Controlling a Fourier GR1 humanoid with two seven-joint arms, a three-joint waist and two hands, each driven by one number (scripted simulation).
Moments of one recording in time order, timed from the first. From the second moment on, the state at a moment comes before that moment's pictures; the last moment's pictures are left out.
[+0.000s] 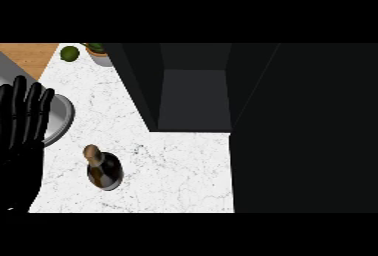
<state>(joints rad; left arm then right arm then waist) -0.01 0.07 0.02 -2.10 0.00 -0.01 -0.01 0.00 -0.12 -0.01 -2.10 -0.02 -0.01 -0.01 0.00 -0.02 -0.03</state>
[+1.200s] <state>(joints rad) 0.03 0.04 -0.10 -2.44 0.14 0.17 0.66 0.26 -0.19 0.14 -2.41 -0.31 0.18 0.29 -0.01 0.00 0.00</state>
